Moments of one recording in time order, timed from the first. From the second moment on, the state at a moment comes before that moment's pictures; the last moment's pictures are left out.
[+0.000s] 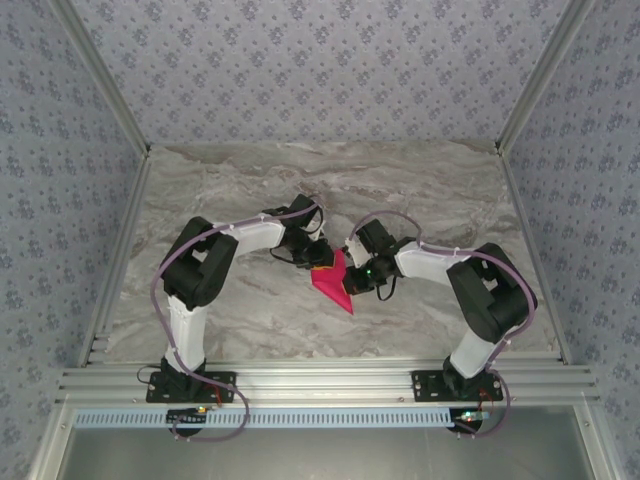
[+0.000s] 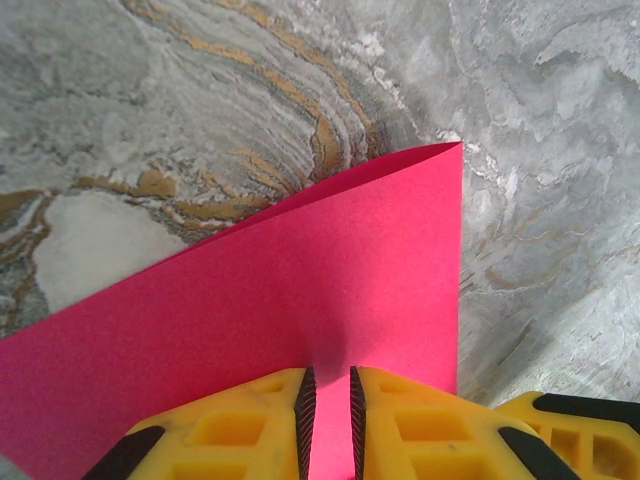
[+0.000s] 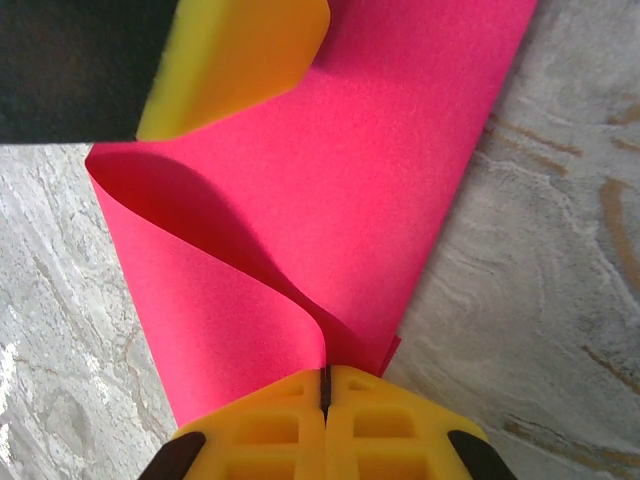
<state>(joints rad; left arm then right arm) -0.64 2.03 1.30 -0.47 0.50 -0.57 0.58 1.69 0.86 -0.37 -0.42 0.22</state>
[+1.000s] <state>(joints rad) -0.64 2.03 1.30 -0.48 0.50 -0.57 0.58 1.68 0.86 -0.38 -0.42 0.22</state>
